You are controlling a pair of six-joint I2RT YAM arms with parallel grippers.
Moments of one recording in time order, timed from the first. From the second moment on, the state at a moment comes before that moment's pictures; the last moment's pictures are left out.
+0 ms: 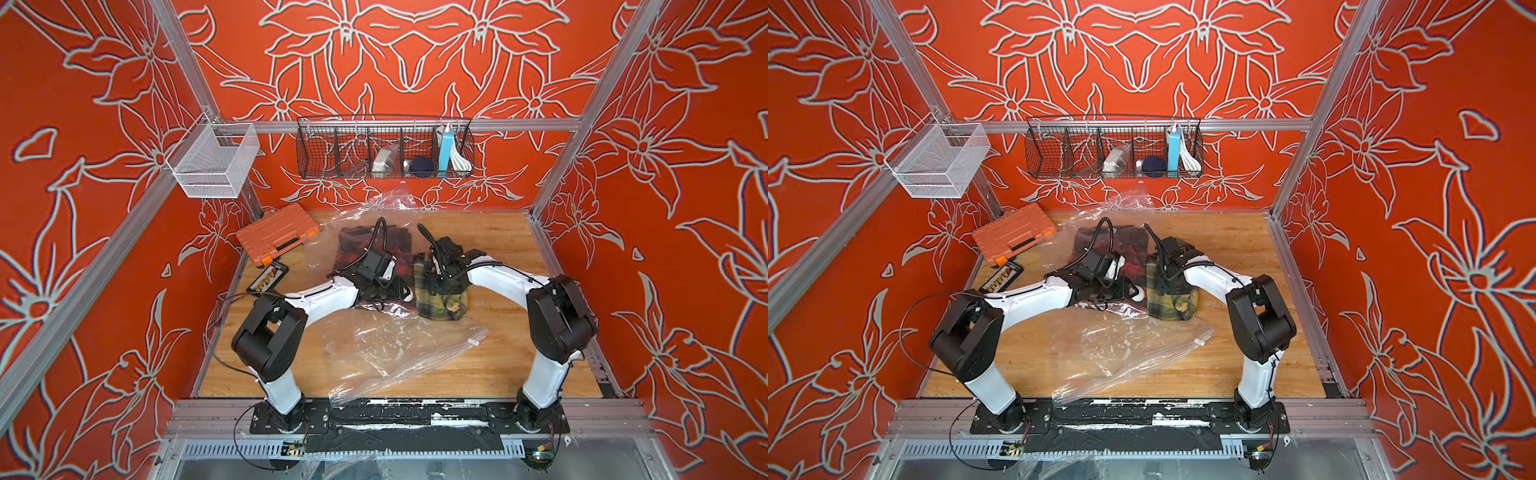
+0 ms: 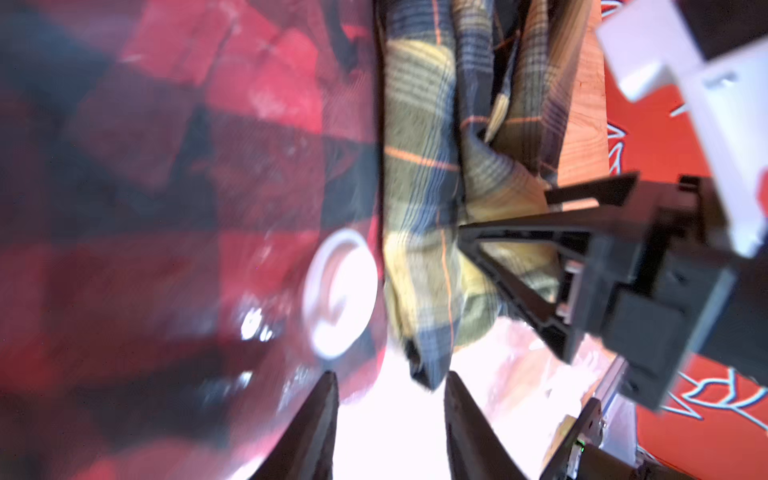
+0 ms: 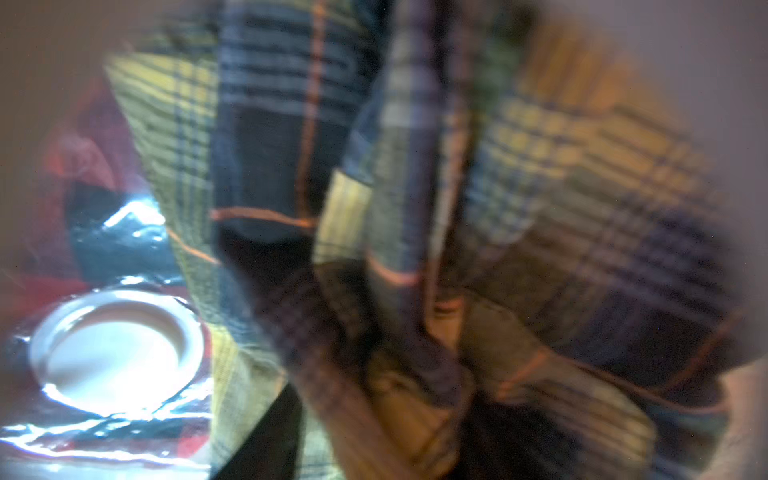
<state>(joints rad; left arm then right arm) -0.56 1.67 1.04 -0.23 0.32 -0.66 0.55 1.82 1.27 -0.69 0.02 0.38</state>
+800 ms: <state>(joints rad) -0.74 1.31 0.86 -0.37 0.08 -0.55 0.52 1.99 1.41 -0.82 0.16 0.28</state>
